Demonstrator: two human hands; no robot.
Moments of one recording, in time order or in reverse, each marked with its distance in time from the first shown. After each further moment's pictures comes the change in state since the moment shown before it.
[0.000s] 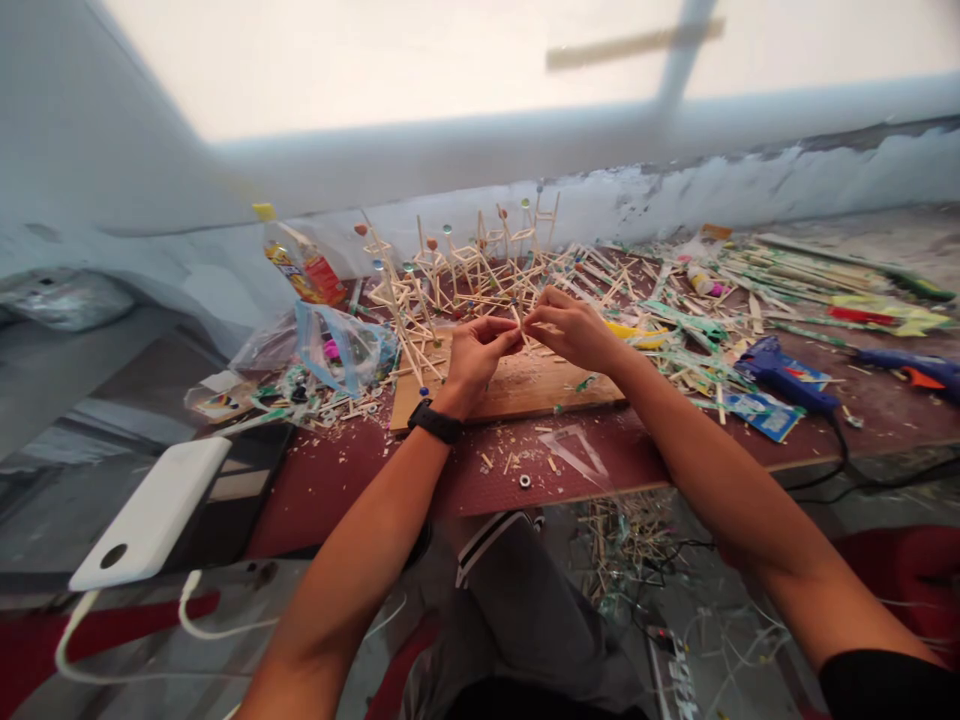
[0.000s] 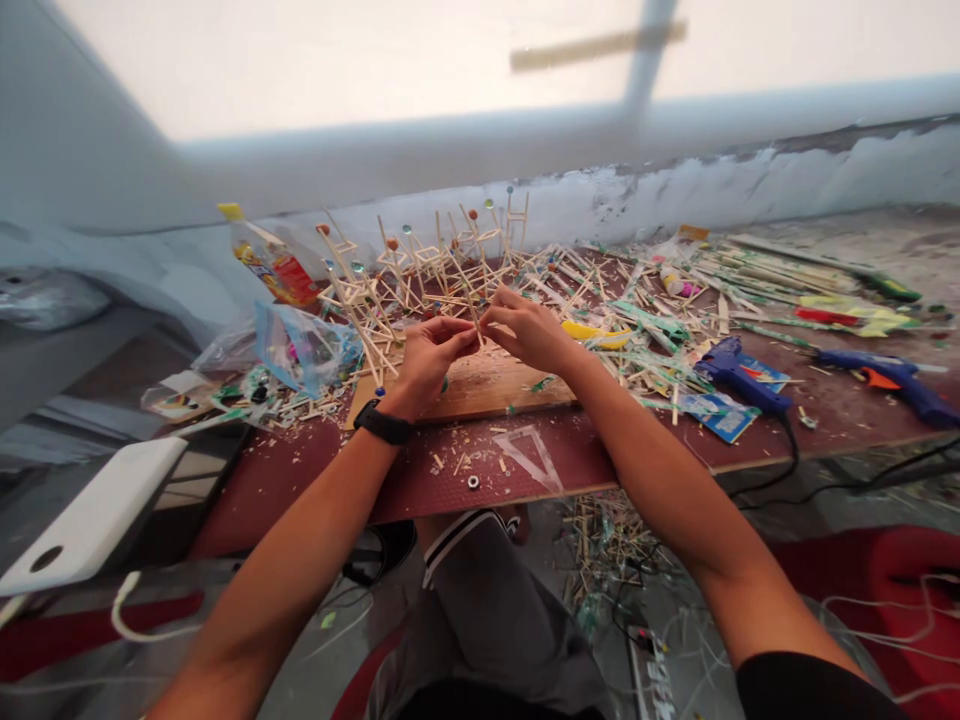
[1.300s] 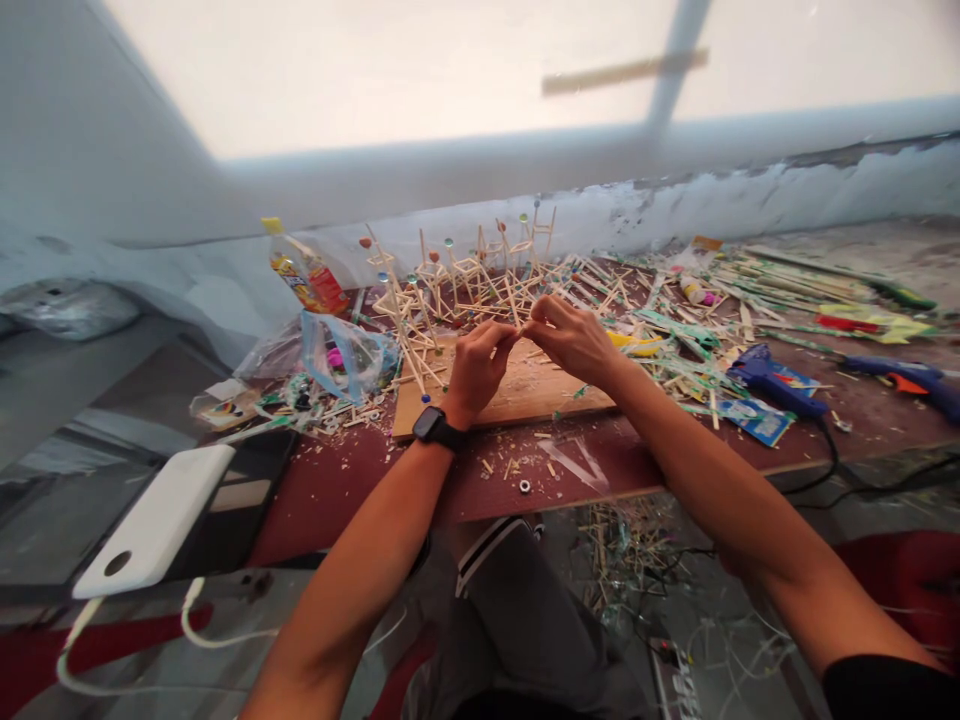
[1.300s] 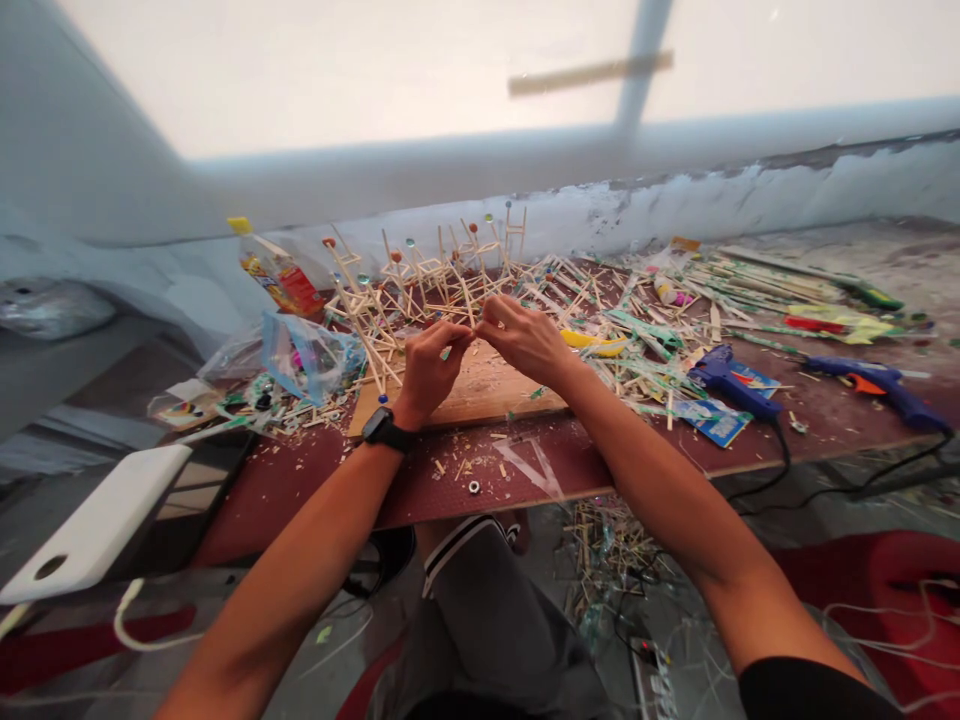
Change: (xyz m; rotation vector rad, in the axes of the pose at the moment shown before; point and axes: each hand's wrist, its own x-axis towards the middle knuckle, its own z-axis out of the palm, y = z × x) left_hand -0.001 0.006 -0.009 0.822 -0.031 0.875; right_hand 0.006 -0.028 -0.010 -0.455 -0.013 -0.135
